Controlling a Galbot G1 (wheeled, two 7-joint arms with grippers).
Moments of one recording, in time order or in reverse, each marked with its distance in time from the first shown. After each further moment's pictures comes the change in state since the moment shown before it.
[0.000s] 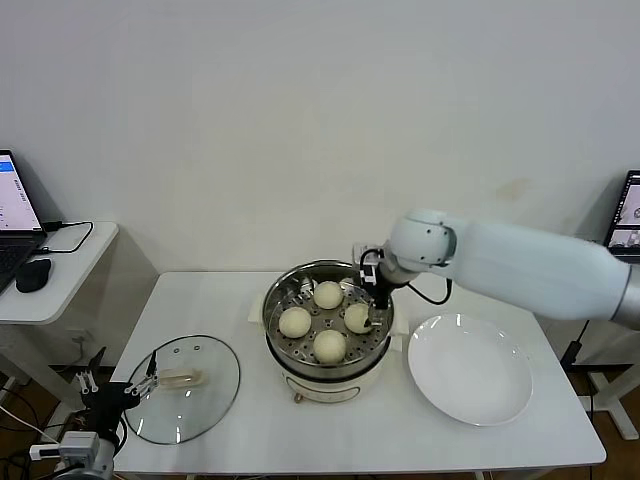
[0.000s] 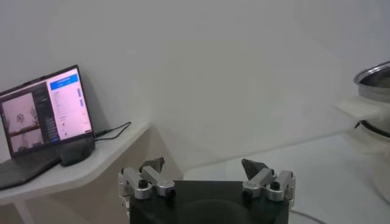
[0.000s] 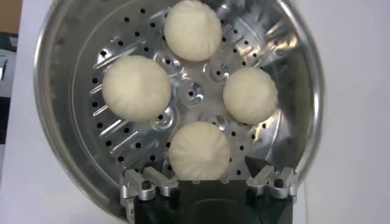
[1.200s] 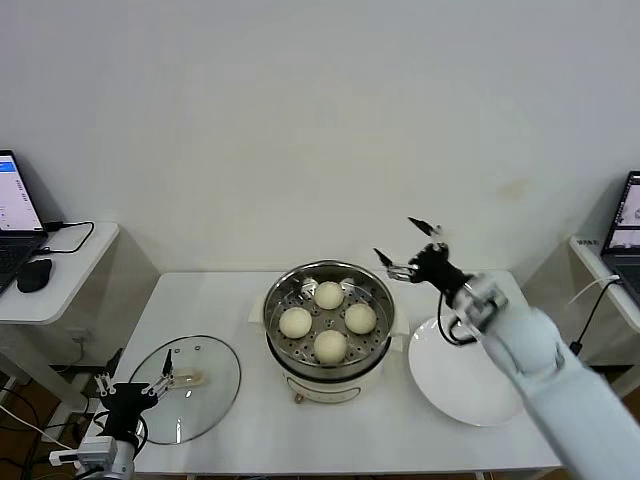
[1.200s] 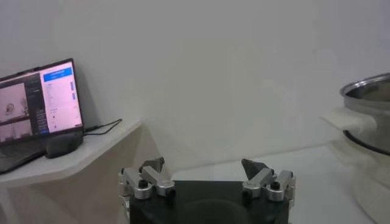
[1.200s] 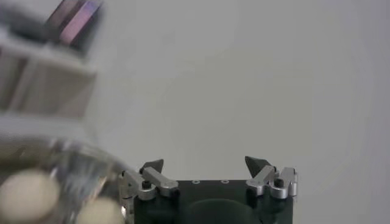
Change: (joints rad) left arm -0.024 -0.051 0.072 0.031 0.005 -0.088 -0.033; right arm -1.527 0.080 1.609 0.309 -0.172 0.625 0.616
